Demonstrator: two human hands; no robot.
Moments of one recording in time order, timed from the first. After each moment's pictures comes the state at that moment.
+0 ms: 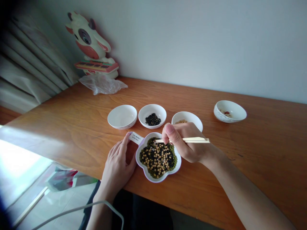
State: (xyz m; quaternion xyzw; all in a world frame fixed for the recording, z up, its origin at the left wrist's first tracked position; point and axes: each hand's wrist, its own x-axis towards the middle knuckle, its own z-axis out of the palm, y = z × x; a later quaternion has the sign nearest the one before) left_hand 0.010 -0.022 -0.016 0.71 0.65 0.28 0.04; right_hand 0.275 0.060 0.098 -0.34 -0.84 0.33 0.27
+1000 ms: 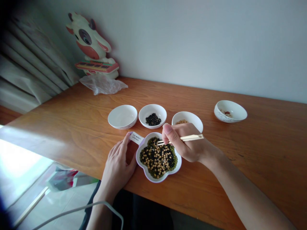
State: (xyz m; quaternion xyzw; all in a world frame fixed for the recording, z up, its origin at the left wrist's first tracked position) left_hand 0.010 -0.022 -0.015 0.71 0.65 0.27 0.05; right_hand 0.273 0.062 0.097 -0.35 -0.84 0.33 0.25
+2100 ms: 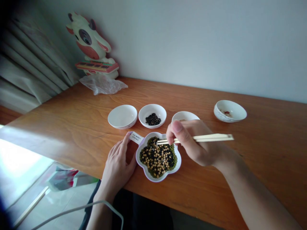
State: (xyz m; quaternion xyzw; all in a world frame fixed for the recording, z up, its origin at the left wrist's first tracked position) left_hand 0.009 -0.022 -0.015 0.71 0.65 0.27 0.04; right_hand 0.286 0.053 0.124 -0.35 -0.83 0.35 0.26
